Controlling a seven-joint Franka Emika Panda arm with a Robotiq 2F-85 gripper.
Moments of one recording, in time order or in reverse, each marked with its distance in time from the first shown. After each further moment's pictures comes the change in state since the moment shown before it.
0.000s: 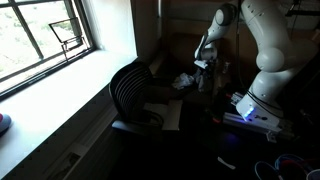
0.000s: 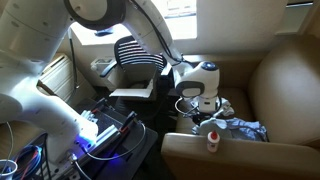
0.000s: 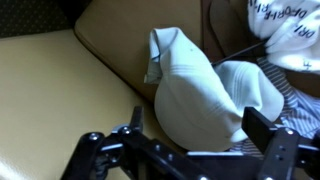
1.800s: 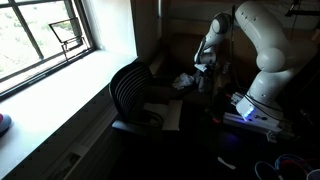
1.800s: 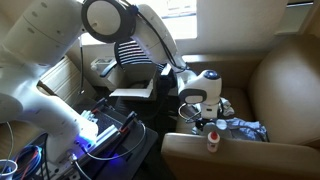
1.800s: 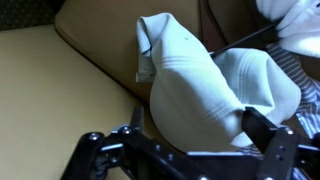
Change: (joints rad) arm 0.013 0.127 -0.028 0.111 0.070 0.013 0.013
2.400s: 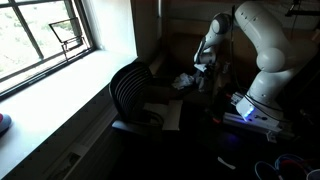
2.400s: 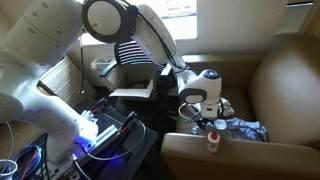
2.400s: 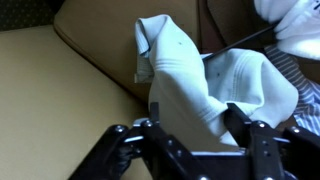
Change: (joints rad) arm 0.004 0.003 -0.002 0.006 0.000 -0.004 -0.001
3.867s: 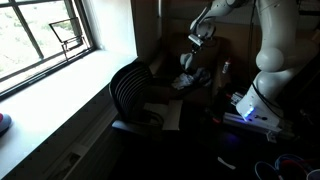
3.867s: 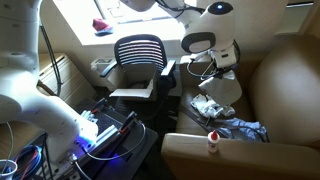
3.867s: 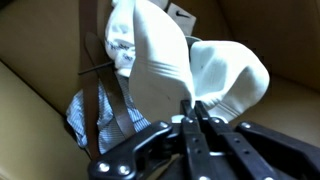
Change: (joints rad) arm -0.033 -0.420 0.117 -0.043 0.091 -0.103 -0.292
